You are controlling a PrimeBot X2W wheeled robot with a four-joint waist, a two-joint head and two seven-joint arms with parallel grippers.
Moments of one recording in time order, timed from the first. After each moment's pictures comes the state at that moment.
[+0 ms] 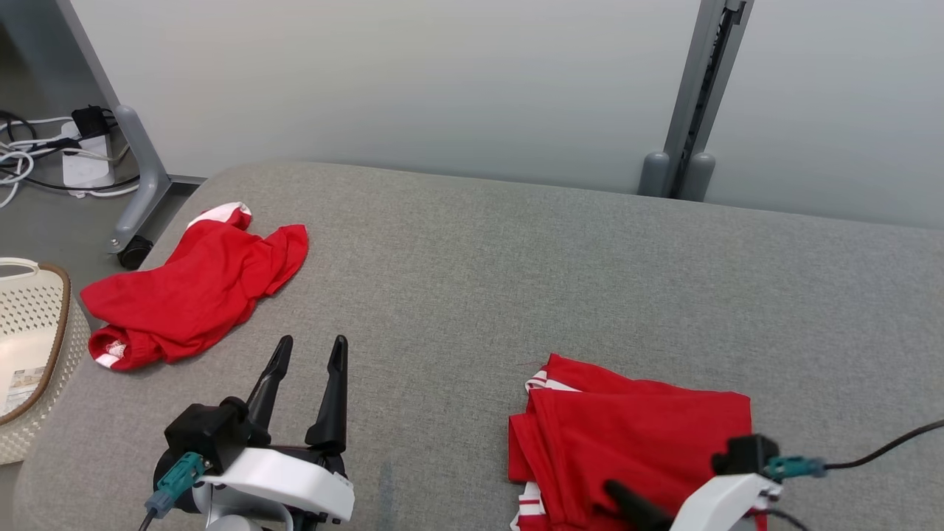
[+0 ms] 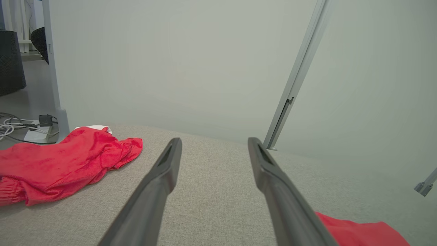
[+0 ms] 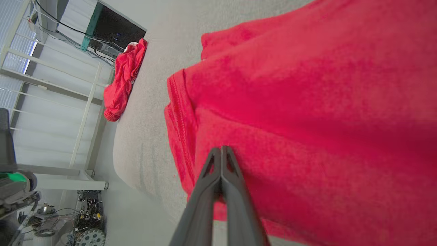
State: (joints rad) left arm -0.11 0.21 -0.39 0.17 -0.59 0.10 -0.26; right arm -0.04 -0.05 0.24 0.29 0.86 0.13 0.40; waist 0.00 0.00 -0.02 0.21
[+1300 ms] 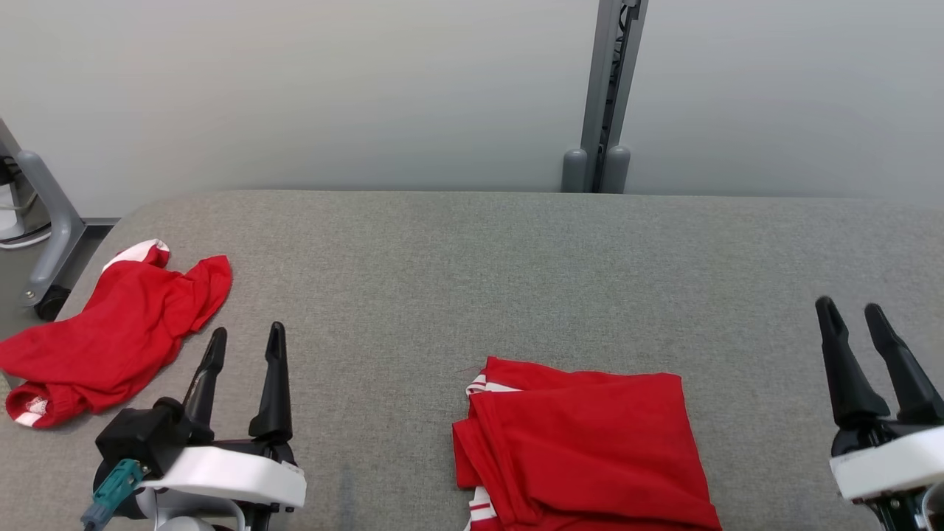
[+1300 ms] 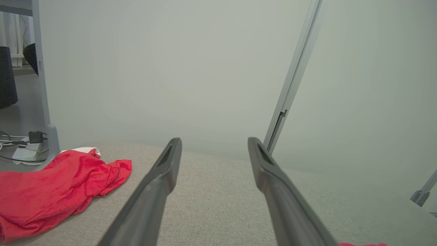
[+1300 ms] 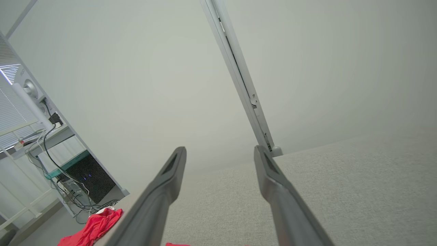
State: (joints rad) left arm -0.07 0.24 -0.29 0.10 -0.58 0.13 -0.26; right arm 0.02 -0.15 -0.05 -0.21 0.66 0.13 0.12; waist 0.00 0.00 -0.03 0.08
